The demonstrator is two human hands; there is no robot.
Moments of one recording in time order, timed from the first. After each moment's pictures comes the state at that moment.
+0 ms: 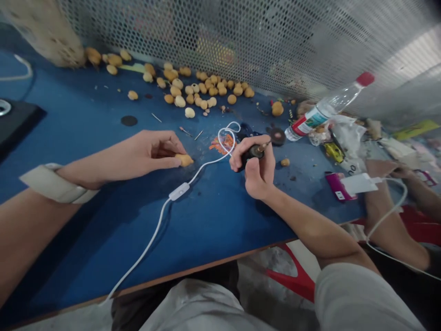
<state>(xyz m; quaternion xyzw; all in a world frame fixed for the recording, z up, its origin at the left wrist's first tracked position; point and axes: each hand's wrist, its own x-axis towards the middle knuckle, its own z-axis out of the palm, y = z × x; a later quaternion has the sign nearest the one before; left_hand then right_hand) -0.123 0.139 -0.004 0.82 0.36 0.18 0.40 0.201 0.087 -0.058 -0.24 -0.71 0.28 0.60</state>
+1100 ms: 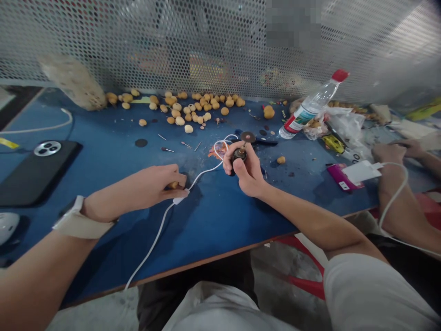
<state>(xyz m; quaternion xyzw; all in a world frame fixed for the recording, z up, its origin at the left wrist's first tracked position) -0.132 0.118 0.003 0.92 0.30 0.01 0.26 0.197 0.084 -0.052 -0.27 -0.69 0.36 0.57</state>
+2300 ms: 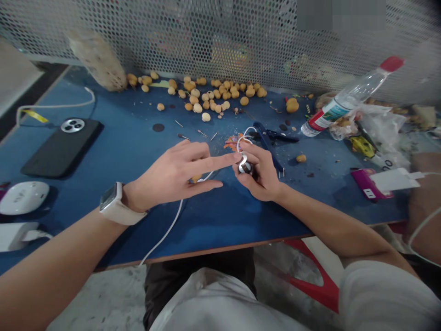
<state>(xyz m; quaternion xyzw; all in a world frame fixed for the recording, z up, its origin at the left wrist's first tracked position) -0.114 0.089 -0.003 0.94 0.16 0.30 0.00 0.199 0.075 -0.066 -0.14 -0.82 0.20 0.51</state>
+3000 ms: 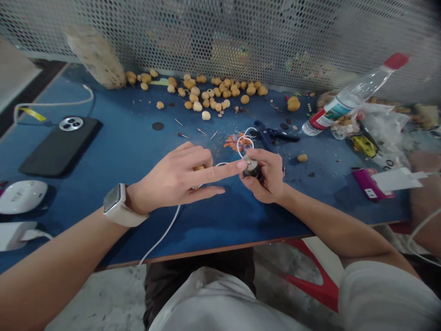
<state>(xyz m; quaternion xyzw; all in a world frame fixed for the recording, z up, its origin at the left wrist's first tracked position) -0.110 0.088 -0.008 0.93 0.10 0.34 -0.03 0.214 0.074 -0.081 -0.16 -0.80 0.16 0.55</state>
